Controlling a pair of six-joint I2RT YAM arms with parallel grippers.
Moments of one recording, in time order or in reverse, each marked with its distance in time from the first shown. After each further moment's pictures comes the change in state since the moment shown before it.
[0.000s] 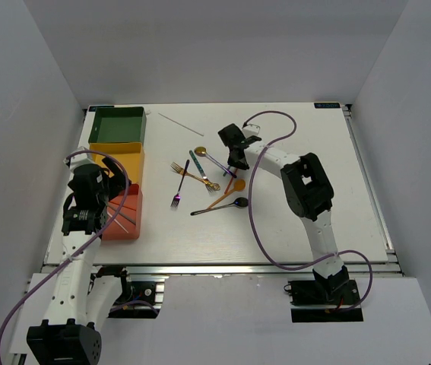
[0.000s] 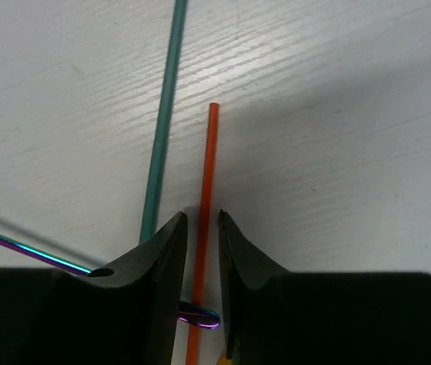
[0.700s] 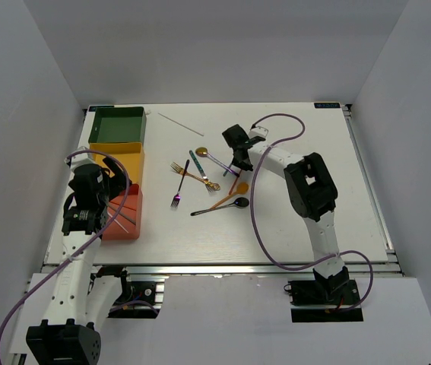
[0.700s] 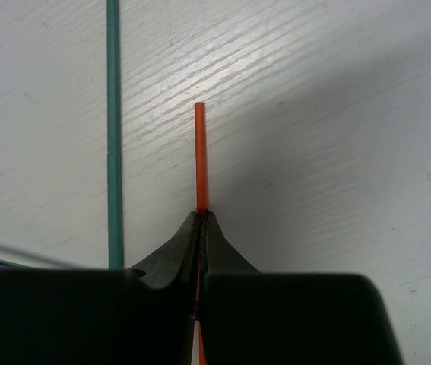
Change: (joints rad) left arm -0.010 0.000 0.000 0.001 0.001 0.004; right arm -0.016 -0.030 -0.045 -0.022 0.037 0.117
